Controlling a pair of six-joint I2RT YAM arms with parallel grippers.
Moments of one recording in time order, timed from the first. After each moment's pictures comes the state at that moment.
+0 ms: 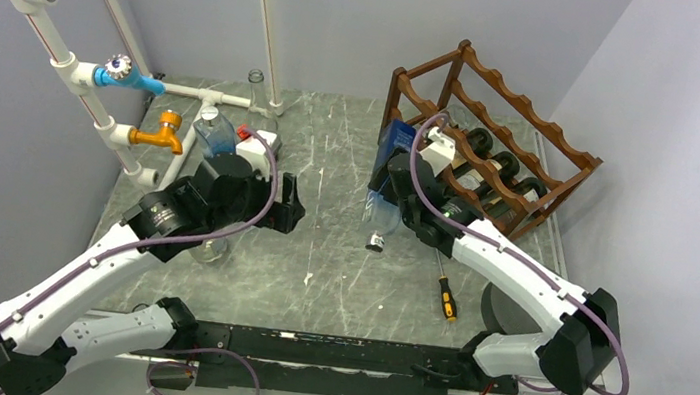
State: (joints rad) left arm -0.74 0.93 1.08 -0.69 -0.15 -0.44; right arm 0.76 1.31 1.07 -0.32 0.55 0.82
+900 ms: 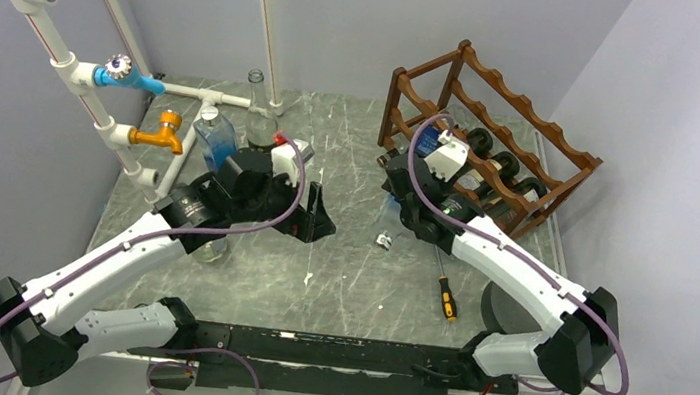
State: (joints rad) left arm -0.74 1.03 1.03 -0.52 0.19 -0.47; right arm 0.76 1.32 1.12 -0.49 0.77 0.88
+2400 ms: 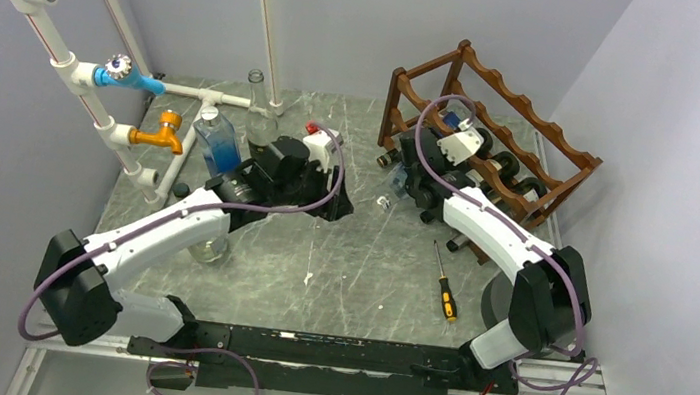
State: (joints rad) left arm -0.74 1.28 1.06 -0.31 0.16 -0.45; right arm 0.55 1.54 1.16 -0.26 0.75 0.98
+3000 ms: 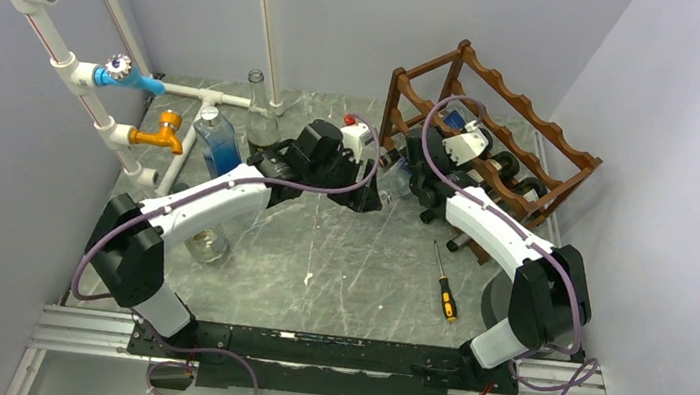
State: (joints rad) left arm -0.74 1.56 1.28 -0.29 0.30 -0.38; right arm 0.52 1.55 1.15 -0.21 0.71 1.03
